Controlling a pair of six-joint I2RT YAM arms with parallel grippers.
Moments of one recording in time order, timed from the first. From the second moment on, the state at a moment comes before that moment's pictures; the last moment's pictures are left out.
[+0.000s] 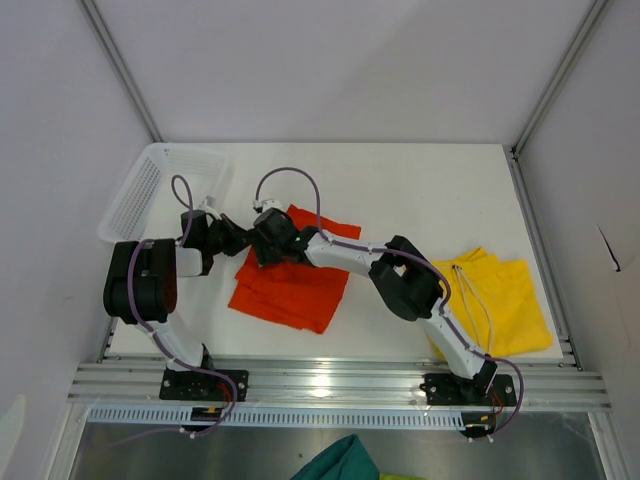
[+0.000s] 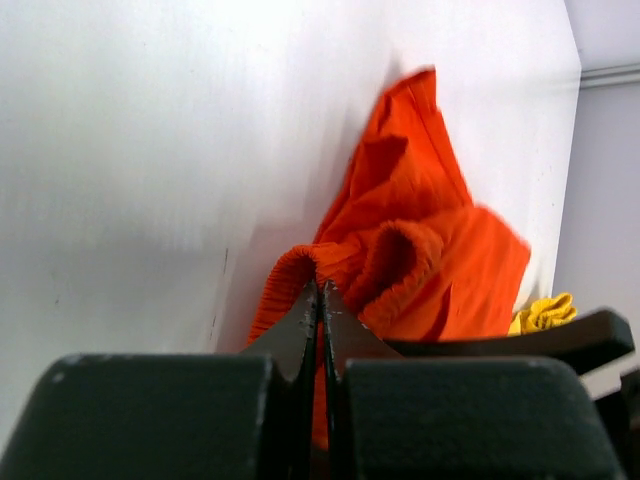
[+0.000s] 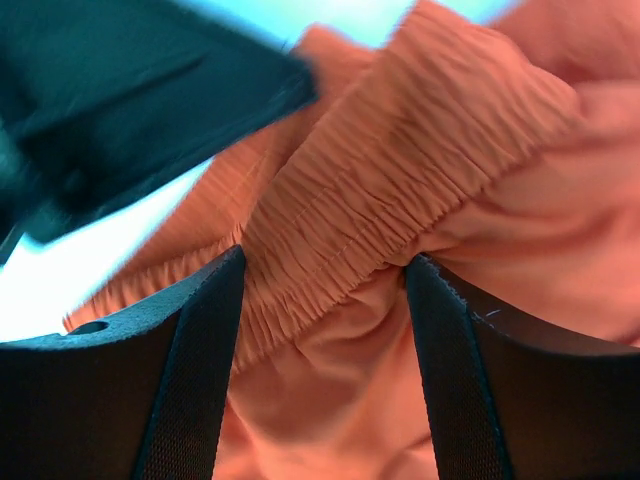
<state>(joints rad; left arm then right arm) 0.08 1.73 0.63 0.51 0.54 -0.73 0.98 2.35 1.86 -0.28 0.16 0.47</state>
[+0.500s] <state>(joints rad) 0.08 1.73 0.63 0.50 0.56 -0.73 1.03 2.21 1.65 -0.17 0.11 0.42</state>
